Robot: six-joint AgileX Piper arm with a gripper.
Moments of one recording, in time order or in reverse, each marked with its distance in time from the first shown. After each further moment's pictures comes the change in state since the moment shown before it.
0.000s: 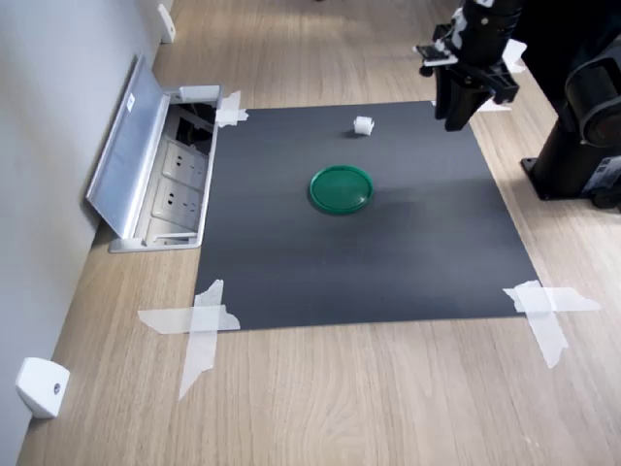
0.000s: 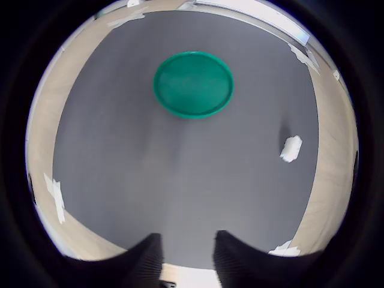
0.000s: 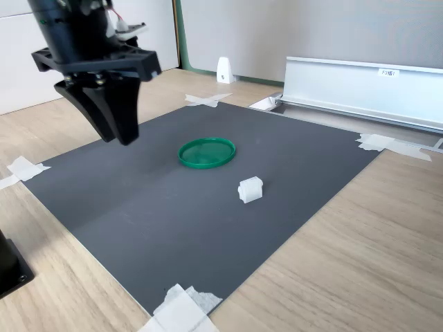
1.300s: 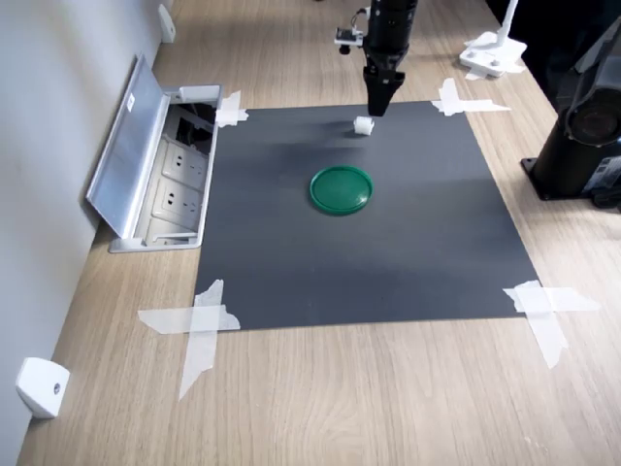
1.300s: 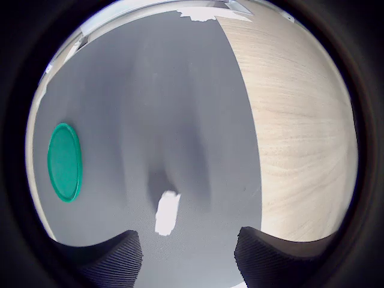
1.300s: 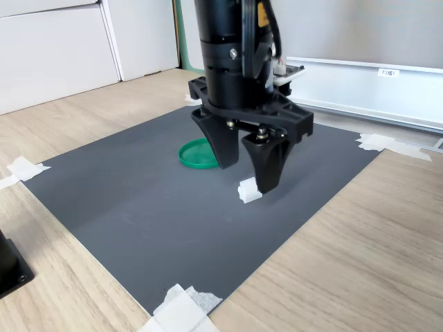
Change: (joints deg) arm -18.1 26.7 -13.8 0.7 -11.1 1.6
